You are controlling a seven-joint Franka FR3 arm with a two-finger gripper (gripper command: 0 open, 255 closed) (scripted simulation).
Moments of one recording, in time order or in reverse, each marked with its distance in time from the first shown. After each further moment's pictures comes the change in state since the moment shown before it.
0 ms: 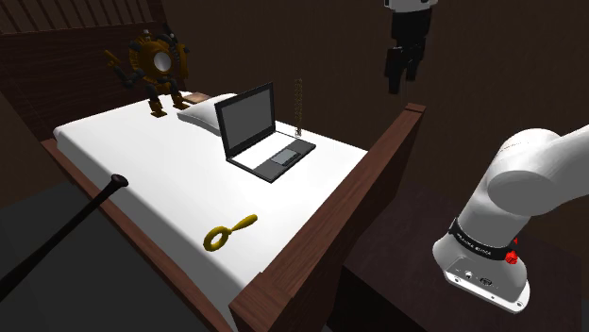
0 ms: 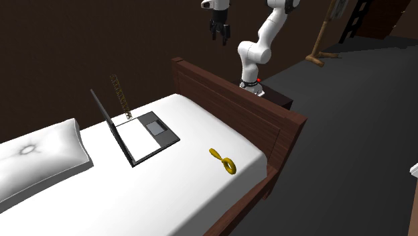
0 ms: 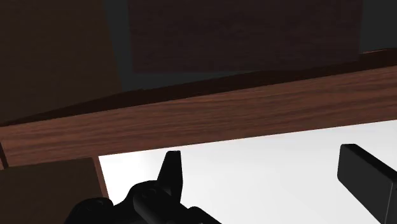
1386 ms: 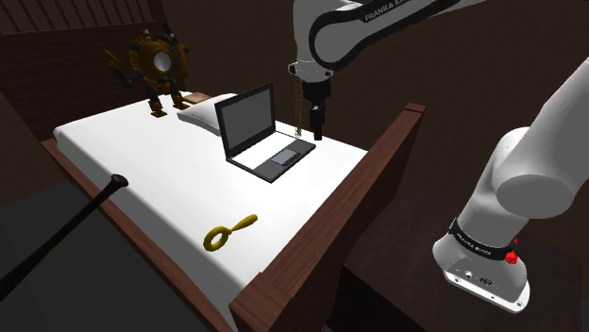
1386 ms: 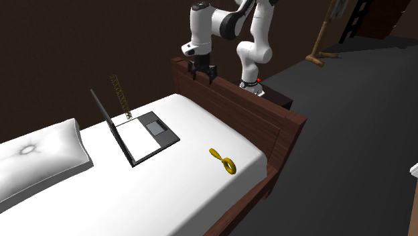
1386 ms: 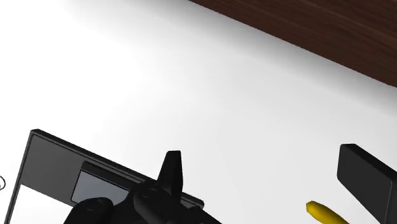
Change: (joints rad) arm 0.147 0.583 0.044 0.100 -0.020 0.489 -0.326
